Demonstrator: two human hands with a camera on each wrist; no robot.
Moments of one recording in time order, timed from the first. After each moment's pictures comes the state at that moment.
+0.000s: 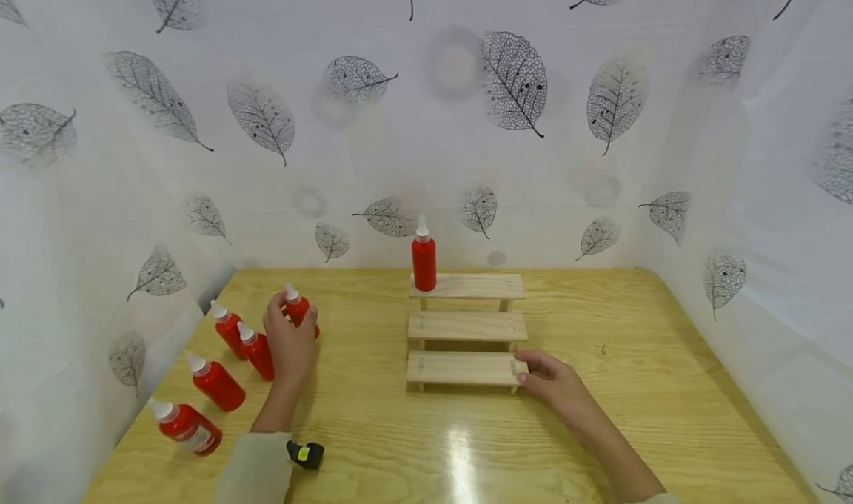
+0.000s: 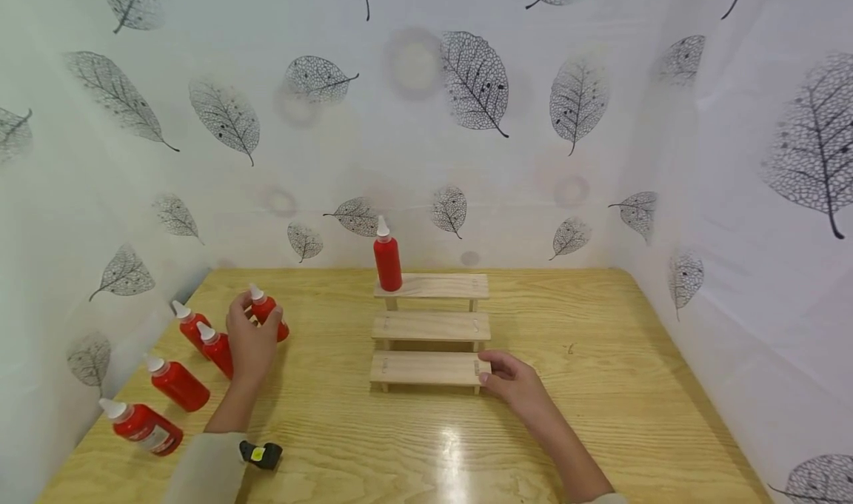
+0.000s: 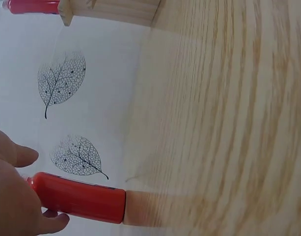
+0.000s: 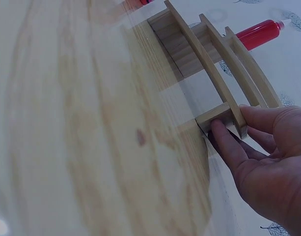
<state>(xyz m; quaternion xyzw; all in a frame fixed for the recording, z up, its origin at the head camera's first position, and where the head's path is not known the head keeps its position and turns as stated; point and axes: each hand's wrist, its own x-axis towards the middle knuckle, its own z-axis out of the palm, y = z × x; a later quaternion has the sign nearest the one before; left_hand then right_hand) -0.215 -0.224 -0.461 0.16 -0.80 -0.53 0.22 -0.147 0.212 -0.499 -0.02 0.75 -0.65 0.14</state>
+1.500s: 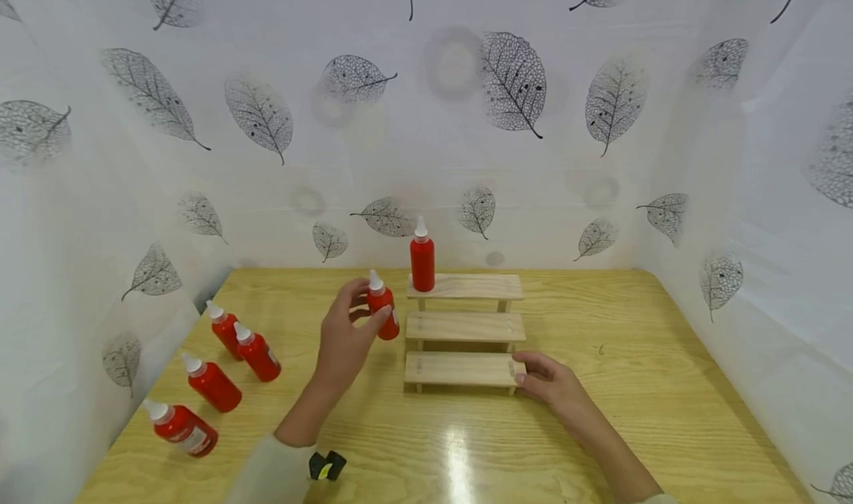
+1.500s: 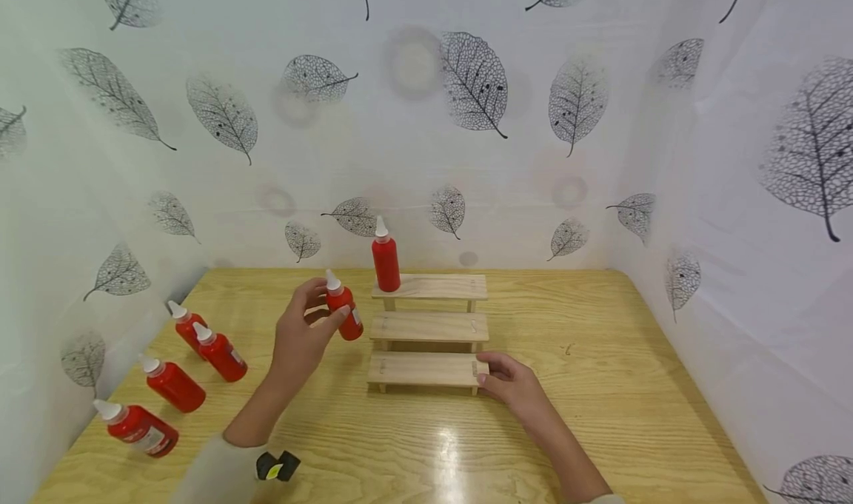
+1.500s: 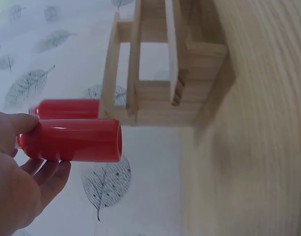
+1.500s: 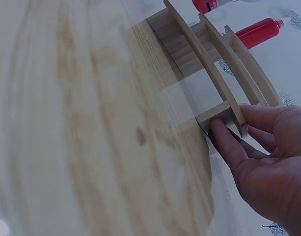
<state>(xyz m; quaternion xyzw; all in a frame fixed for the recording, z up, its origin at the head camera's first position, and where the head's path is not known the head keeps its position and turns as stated) -0.188 -0.139 -0.417 -0.10 -0.81 -0.55 0.19 -0.148 0.213 -0.501 -0.02 0.73 -0.67 0.14</state>
